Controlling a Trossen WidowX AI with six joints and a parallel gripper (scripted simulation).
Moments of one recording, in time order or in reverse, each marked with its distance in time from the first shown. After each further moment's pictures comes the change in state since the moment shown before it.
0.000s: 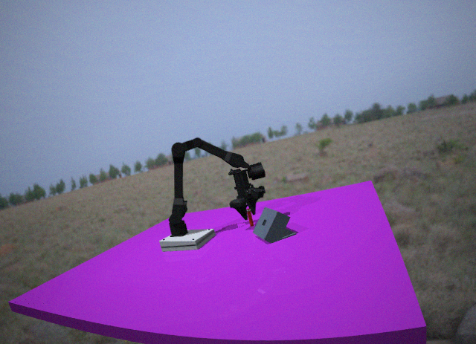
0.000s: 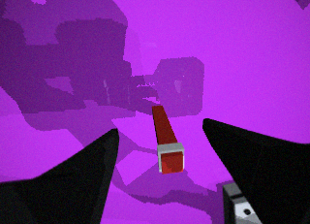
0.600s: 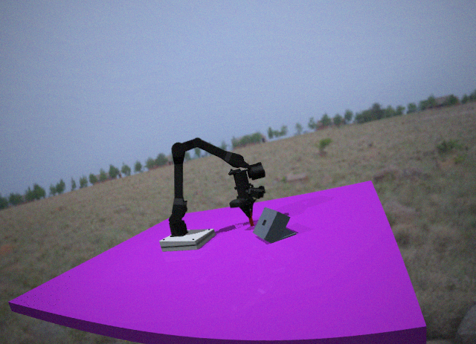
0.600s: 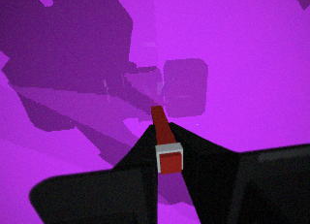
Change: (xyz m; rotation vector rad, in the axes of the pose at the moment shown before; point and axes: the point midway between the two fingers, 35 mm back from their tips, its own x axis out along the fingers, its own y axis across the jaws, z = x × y) arm 0.000 0.000 0.000 0.000 0.000 0.001
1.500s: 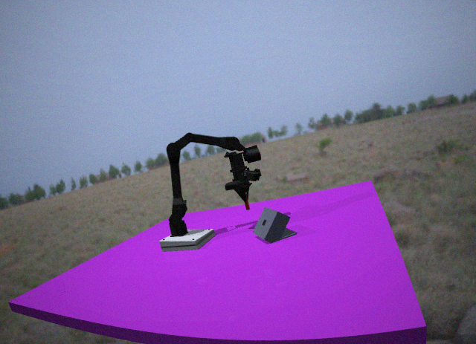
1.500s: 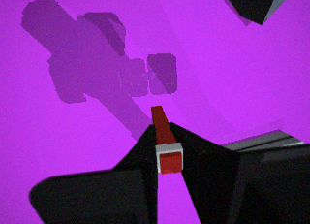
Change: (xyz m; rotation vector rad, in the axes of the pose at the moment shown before) arm -0.075 0.001 -0.001 0.000 0.003 -0.002
